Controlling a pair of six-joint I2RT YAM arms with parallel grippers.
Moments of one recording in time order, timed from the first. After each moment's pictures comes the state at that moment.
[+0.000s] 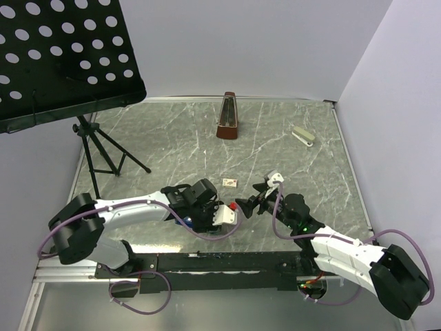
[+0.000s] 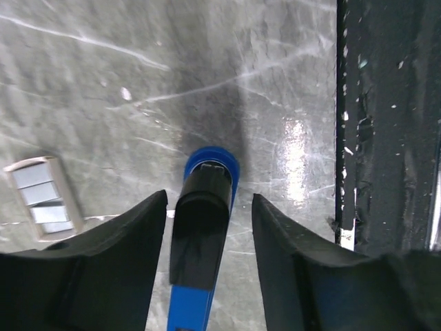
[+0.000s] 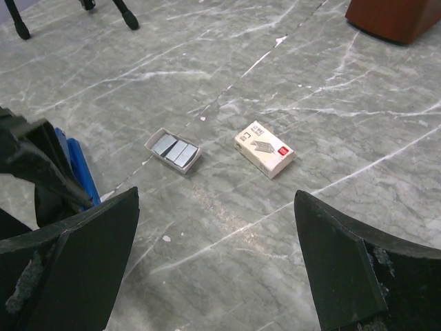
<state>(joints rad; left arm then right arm) -1.01 1.40 0.80 -0.42 0.33 0.58 0.68 0.84 0.10 0.62 -0.09 0.16</state>
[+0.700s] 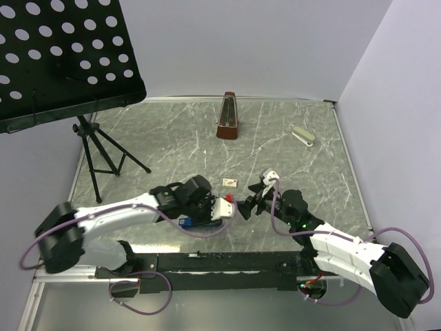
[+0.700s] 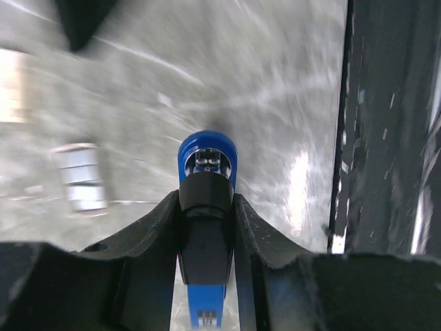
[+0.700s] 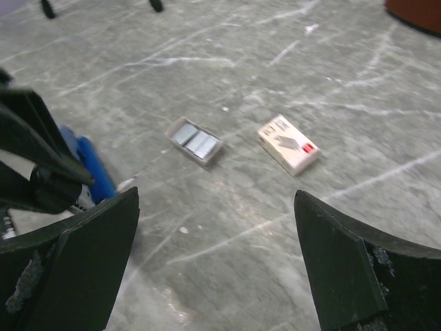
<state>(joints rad) -1.01 1.33 0.80 -0.41 0.29 0.50 0.68 0.87 0.14 0.57 -0.18 0.16</state>
